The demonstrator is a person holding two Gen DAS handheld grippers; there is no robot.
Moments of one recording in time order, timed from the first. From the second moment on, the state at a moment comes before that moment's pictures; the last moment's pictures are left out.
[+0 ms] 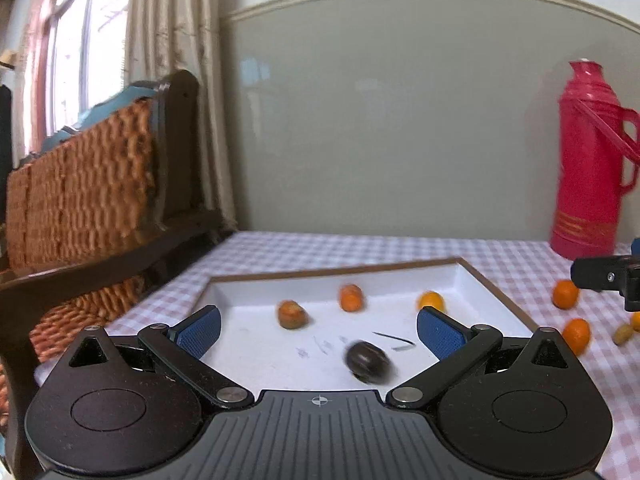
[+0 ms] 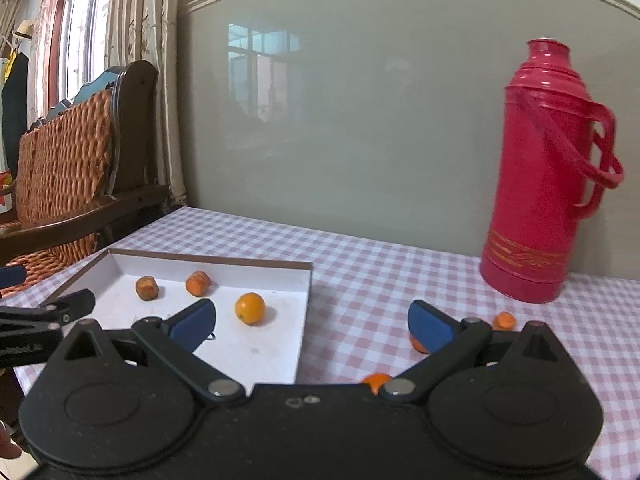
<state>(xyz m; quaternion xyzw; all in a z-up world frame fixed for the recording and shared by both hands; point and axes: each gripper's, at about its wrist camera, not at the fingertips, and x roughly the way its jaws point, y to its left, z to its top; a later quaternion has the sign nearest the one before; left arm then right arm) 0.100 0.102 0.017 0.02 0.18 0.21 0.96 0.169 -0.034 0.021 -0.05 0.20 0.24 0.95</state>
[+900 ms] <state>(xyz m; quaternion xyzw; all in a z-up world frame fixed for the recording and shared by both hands) 0.117 -0.008 0.011 0.05 0.17 0.05 0.98 0.135 -0.146 0.002 -0.08 0.21 0.13 0.97</state>
